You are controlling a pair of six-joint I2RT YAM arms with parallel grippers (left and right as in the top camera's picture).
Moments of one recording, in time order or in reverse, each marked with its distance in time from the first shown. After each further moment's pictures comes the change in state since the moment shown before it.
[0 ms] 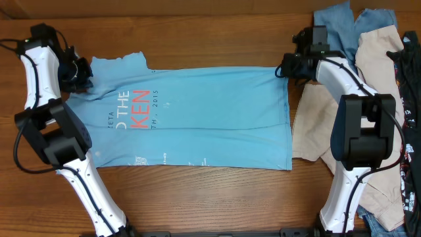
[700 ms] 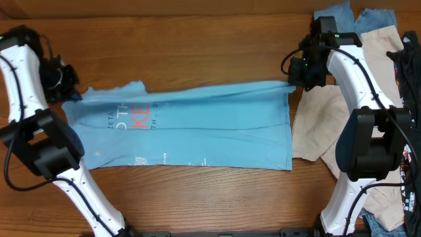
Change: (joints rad) left arm 0.086 -0.117 0.000 -0.319 -0.019 -0.004; right arm -0.004 -0.109 0.128 -0.576 0.004 0.000
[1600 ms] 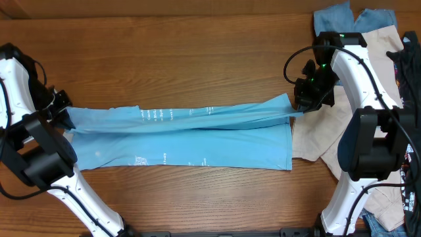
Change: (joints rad) left arm 0.059 -0.079 -0.210 -0.122 -0.101 -0.045; right arm -0.021 0.000 0.002 -0.359 -0.004 -0.019
